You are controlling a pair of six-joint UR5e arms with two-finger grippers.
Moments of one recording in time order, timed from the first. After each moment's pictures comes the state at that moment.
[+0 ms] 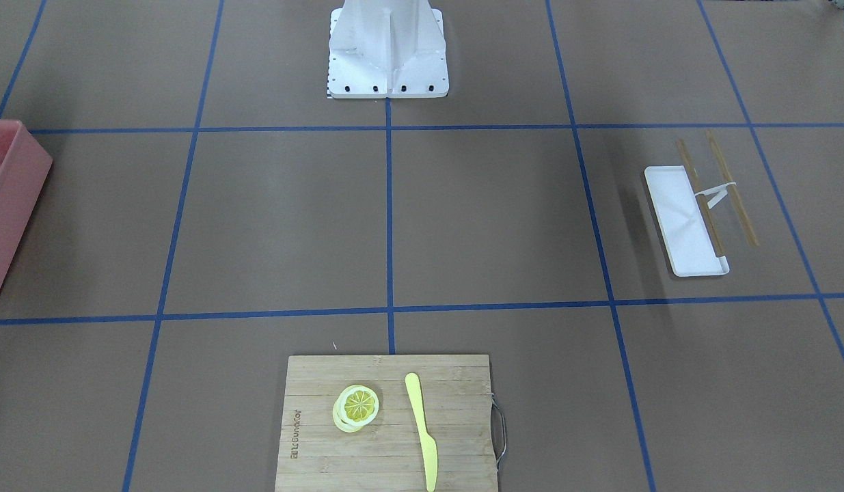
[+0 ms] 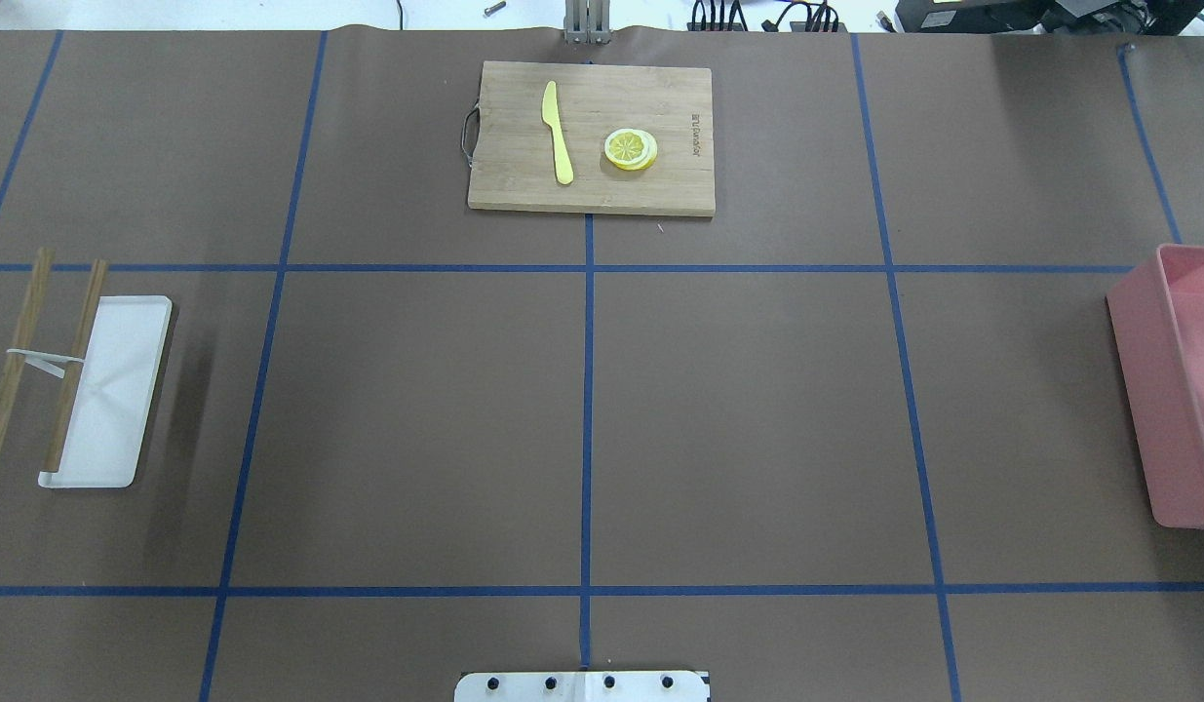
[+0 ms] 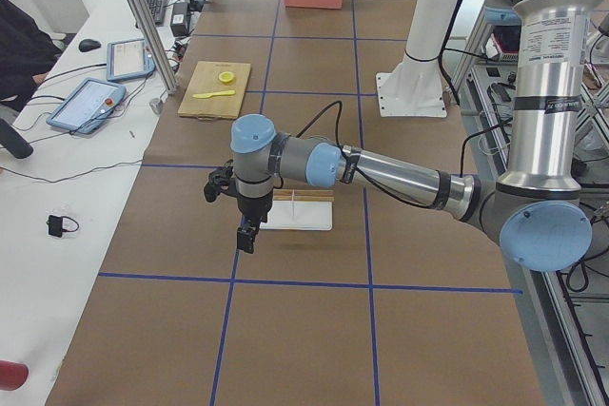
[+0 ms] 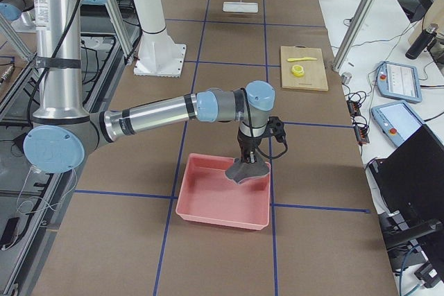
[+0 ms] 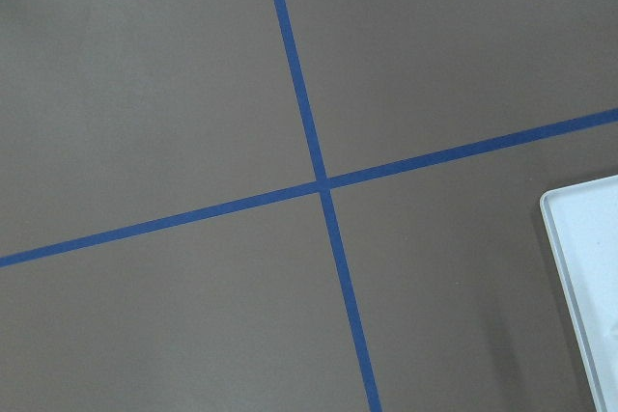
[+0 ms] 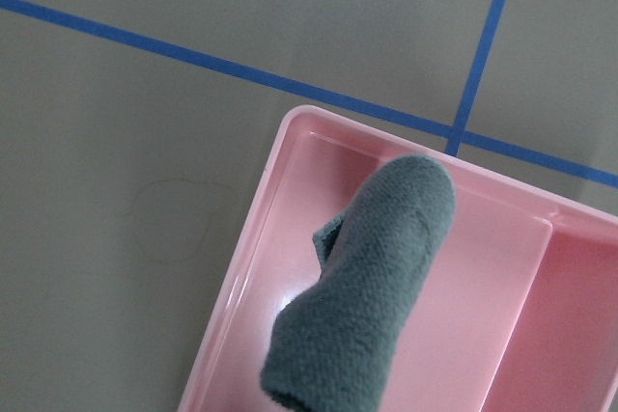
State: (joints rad) left arm -1.46 -1.56 -1.82 -1.52 -2.17 0.04; right arm 1.43 -1.61 1.87 -1.77 2.28 -0.12
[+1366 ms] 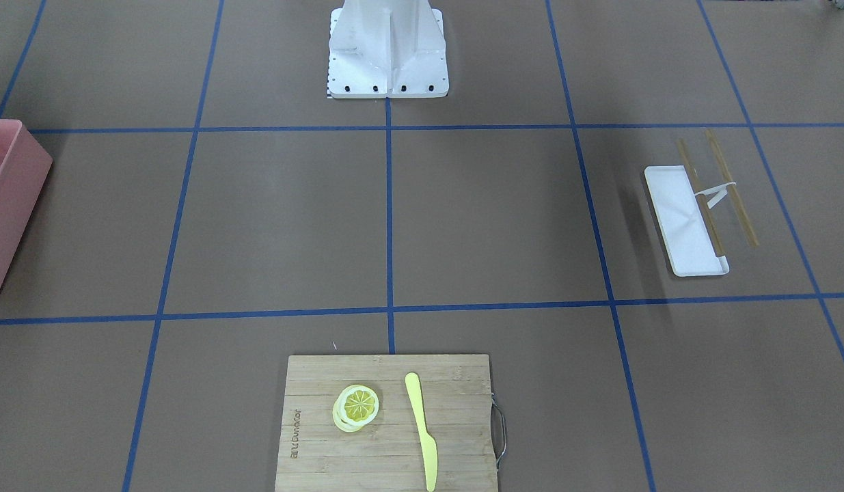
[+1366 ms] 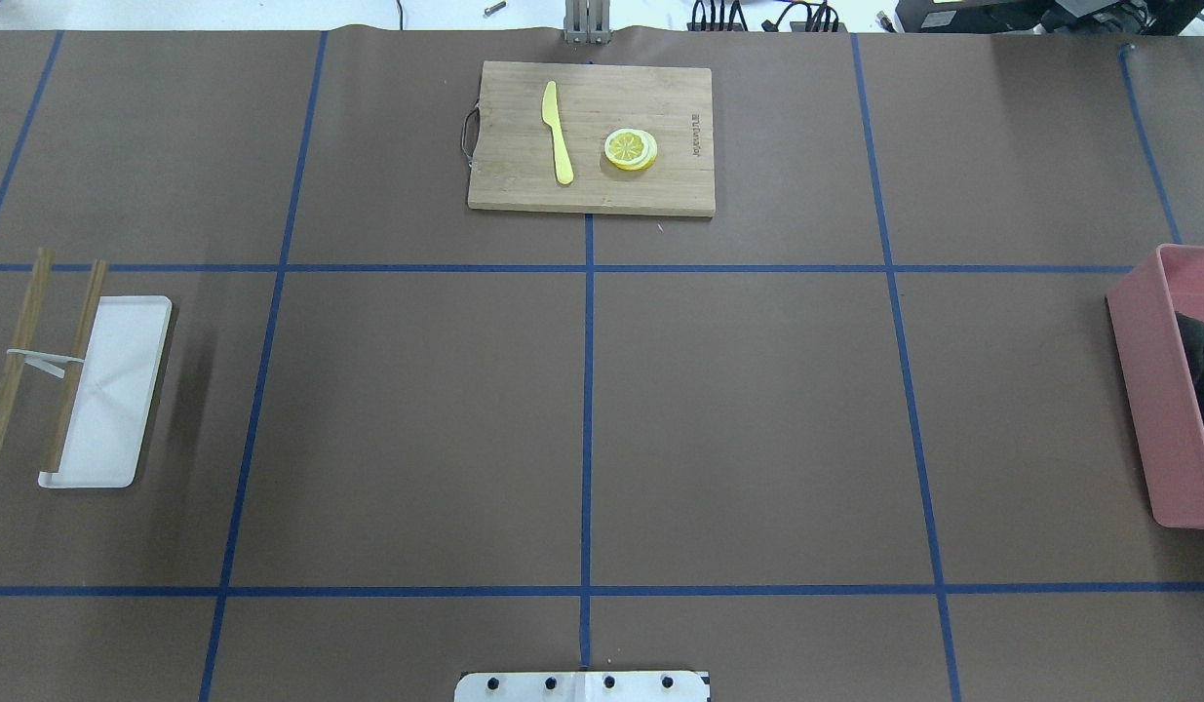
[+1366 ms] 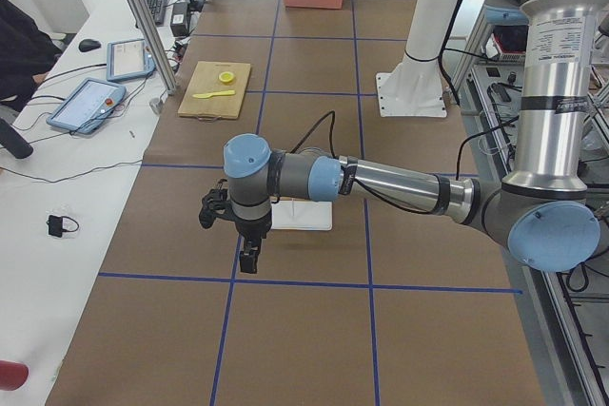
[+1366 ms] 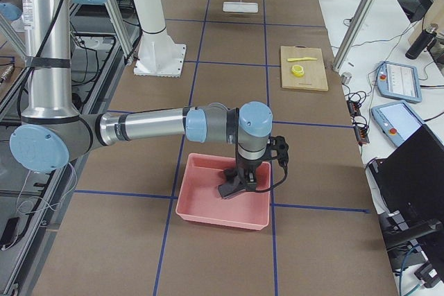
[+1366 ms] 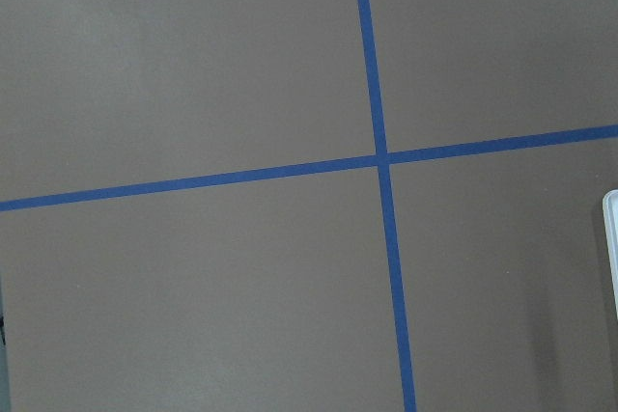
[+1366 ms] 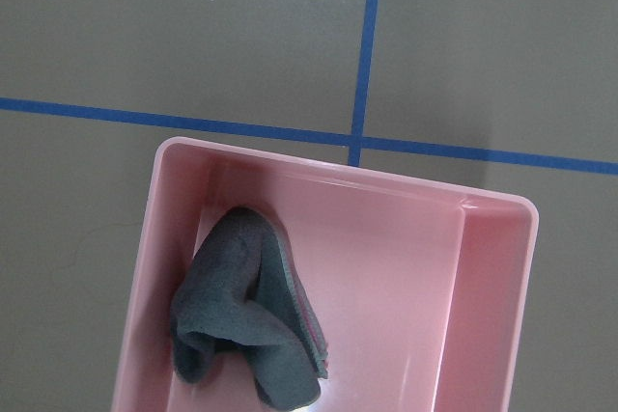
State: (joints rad) left arm -1.55 -1.57 -1.73 -1.48 -2.23 0.03; right arm 1.60 -1.61 1.73 -1.71 2.40 -0.10
